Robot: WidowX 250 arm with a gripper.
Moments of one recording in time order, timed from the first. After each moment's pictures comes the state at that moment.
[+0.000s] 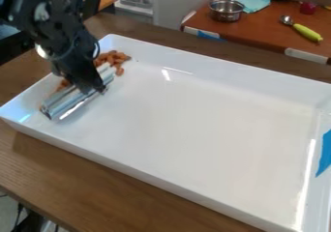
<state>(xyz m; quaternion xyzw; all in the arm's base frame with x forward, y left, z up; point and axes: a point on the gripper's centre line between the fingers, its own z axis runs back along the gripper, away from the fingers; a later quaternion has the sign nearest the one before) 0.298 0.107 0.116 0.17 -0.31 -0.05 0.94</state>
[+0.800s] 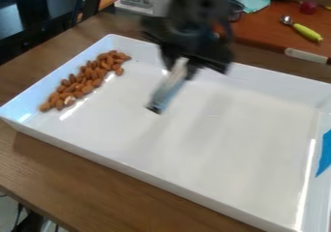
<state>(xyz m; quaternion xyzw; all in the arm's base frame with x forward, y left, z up) 0.324 -0.059 0.168 0.12 -0.33 0.01 0.94</state>
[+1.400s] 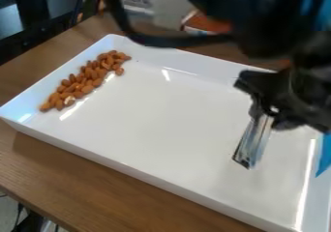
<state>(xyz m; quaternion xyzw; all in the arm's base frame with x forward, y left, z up) 0.326 -0.155 0.130 0.15 -0.33 0.01 0.93</state>
